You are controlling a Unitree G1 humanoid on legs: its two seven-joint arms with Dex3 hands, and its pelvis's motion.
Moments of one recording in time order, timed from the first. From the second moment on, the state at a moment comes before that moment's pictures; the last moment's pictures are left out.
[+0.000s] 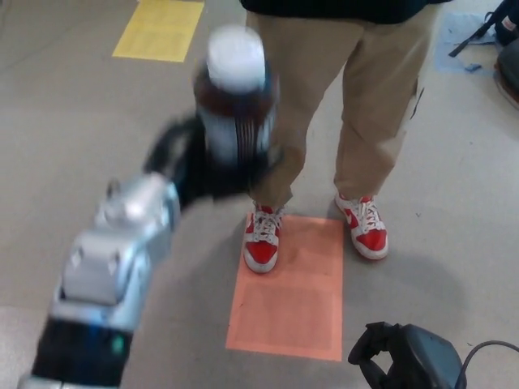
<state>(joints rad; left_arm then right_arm) -0.64 0.13 0.00 0.05 -0.19 0.58 -0.08 -0.41 -0.15 0.44 1.33 -0.58 -0.39 -0.63</state>
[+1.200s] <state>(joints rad) -0.66 0.11 -0.03 0.13 -0.20 0.66 -0.11 -0.38 -0.15 0.43 1.33 -0.58 -0.39 -0.62</state>
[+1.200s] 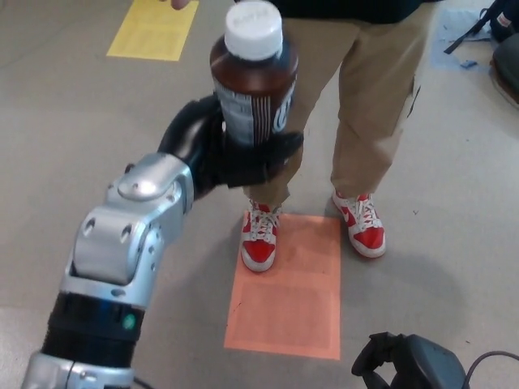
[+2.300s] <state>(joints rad) -0.85 0.11 0.01 0.16 -0.20 0.77 -0.06 -0.38 -0.15 0.43 1.33 -0.58 -0.39 -0.60</state>
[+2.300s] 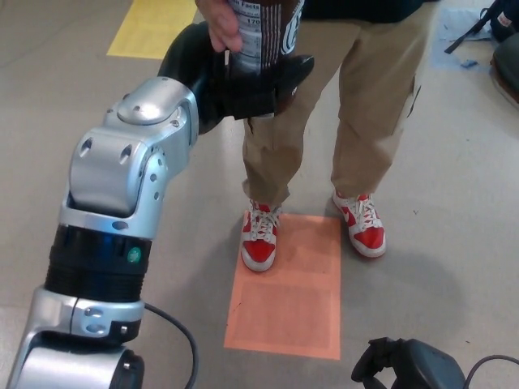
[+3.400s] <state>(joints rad) -0.29 0.44 -0.21 -0.03 -0.11 0.57 -0.27 -0.37 -0.15 0.42 1.33 -0.58 -0.39 -0.61</state>
